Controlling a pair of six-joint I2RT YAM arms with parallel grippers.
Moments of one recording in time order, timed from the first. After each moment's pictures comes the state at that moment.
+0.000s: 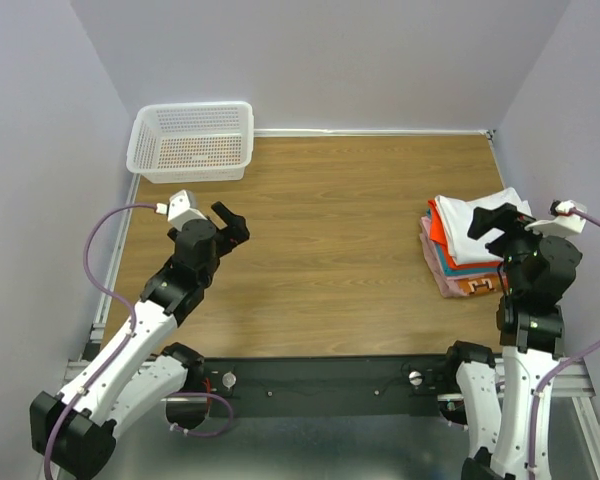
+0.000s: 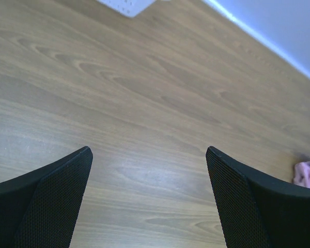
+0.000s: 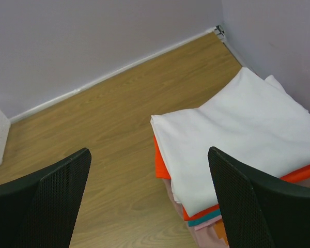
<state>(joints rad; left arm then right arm) -0.47 0.83 0.63 -0.20 -0.43 -0.73 -0.24 0.55 0.80 -0.38 -0.04 0.31</state>
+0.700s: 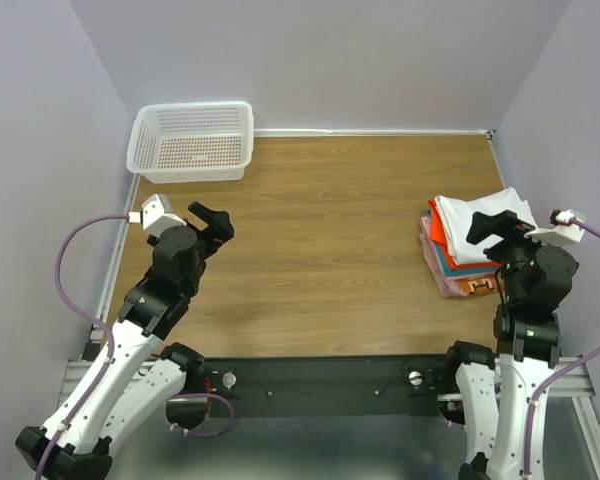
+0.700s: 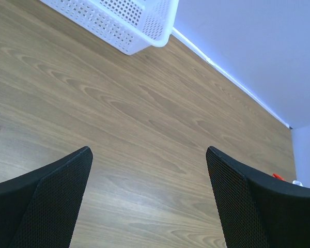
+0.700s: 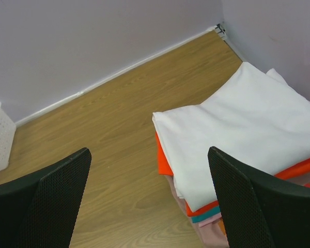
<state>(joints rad) -0.47 0.65 0.73 -0.37 -0.51 -0.79 -0.24 0.45 0.74 -0.37 -0.04 0.35</state>
